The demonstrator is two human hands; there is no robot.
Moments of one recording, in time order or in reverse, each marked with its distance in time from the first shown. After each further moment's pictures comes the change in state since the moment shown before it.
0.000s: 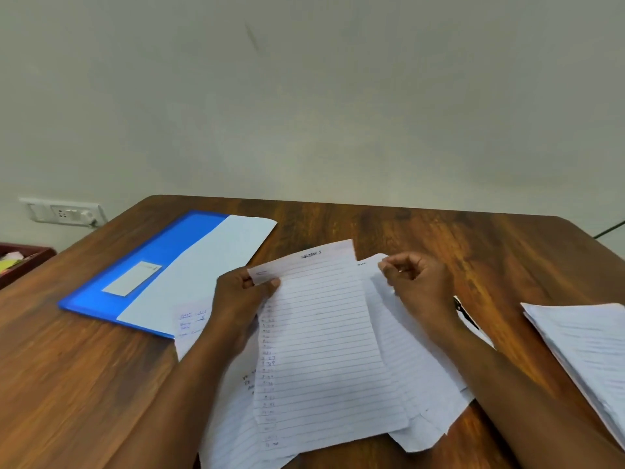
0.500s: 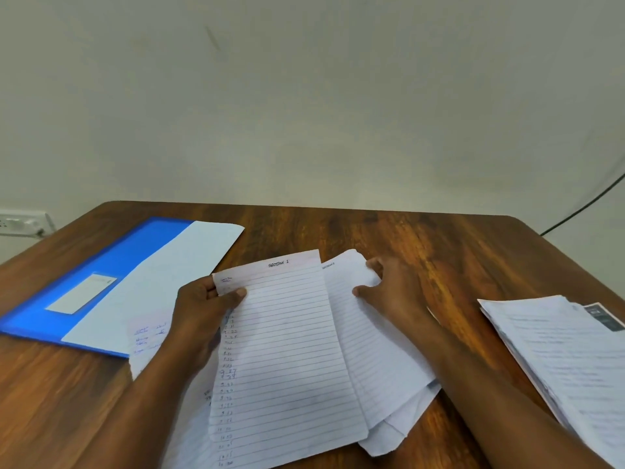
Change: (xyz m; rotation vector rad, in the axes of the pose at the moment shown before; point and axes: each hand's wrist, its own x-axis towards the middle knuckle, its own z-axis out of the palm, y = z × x) left_hand 0.006 -0.006 -0.002 0.053 -0.015 0.019; right_hand 0.012 -0.004 -0.012 -0.525 -0.074 0.056
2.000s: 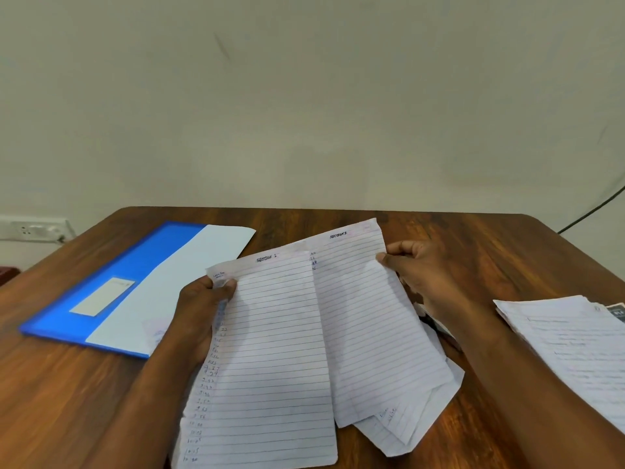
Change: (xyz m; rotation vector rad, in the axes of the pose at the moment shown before) left_hand -0.006 0.019 -0.016 -0.053 0.021 -0.018; right_hand 0.007 -0.014 -0.040 0.631 -0.144 0.109
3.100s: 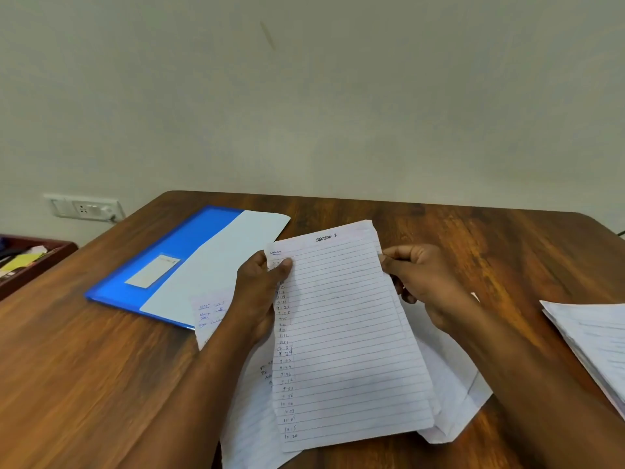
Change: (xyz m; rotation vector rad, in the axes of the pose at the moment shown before) left_hand -0.010 -0.002 0.024 -0.150 -0.074 0.035; right_hand -0.032 -0.008 0.046 0.019 -0.181 -0.024
